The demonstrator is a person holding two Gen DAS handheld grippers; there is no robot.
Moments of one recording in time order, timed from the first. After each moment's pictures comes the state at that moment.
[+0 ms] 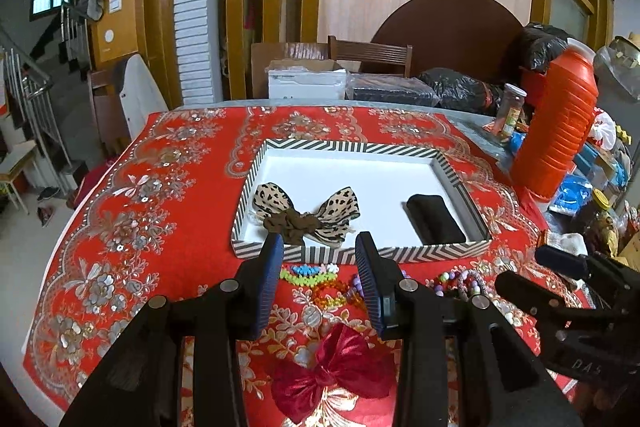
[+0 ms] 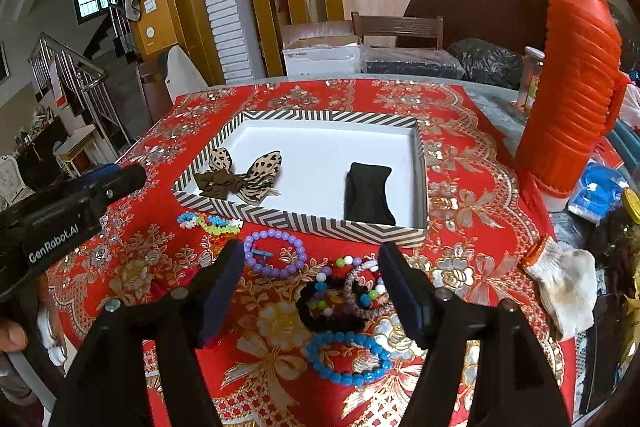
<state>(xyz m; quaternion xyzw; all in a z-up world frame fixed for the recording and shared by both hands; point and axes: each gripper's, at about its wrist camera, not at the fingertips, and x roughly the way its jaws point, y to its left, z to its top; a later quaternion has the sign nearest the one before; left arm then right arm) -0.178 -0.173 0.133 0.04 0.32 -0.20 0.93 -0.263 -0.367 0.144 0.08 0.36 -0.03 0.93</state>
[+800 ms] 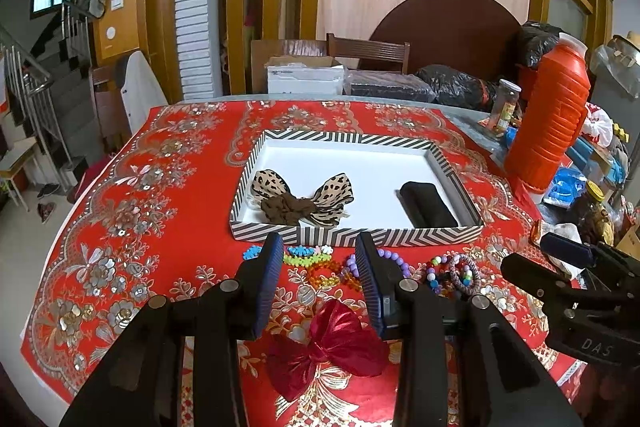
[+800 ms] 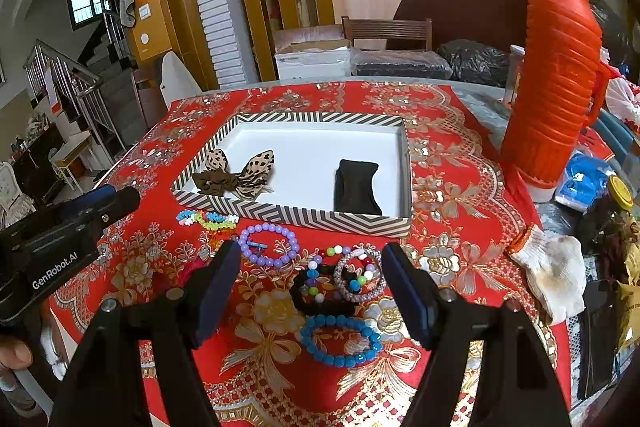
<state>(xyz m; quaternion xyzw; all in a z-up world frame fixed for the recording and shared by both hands) -0.199 -0.170 0.129 0.03 0.32 -0.20 0.93 -0.281 -0.368 0.148 0.08 0.36 -0.05 0.93</state>
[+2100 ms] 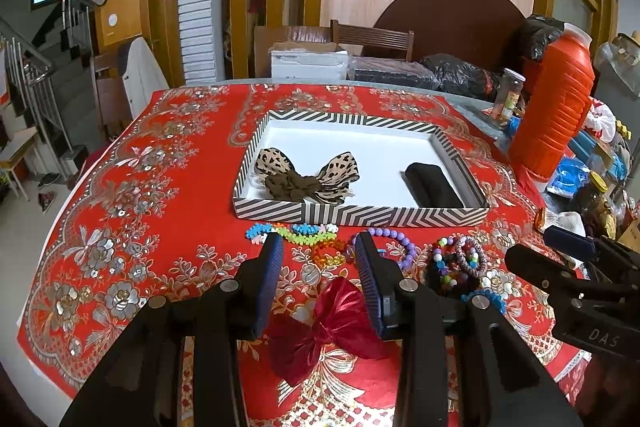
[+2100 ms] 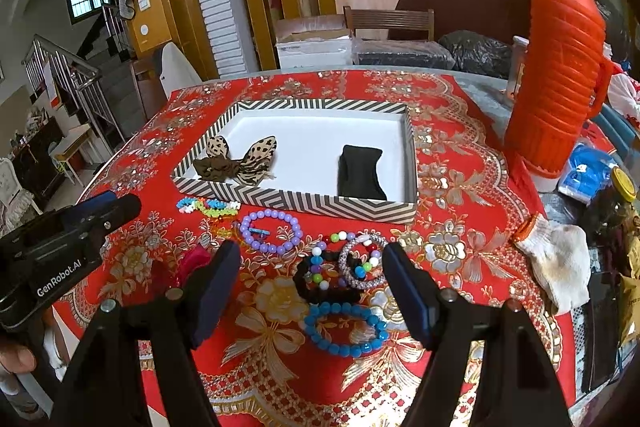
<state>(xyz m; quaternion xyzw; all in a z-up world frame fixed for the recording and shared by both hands) -0.203 -0.162 0.115 0.03 0.34 -0.19 0.92 -0.282 -0.363 0.140 0.08 0.37 -0.04 0.92</state>
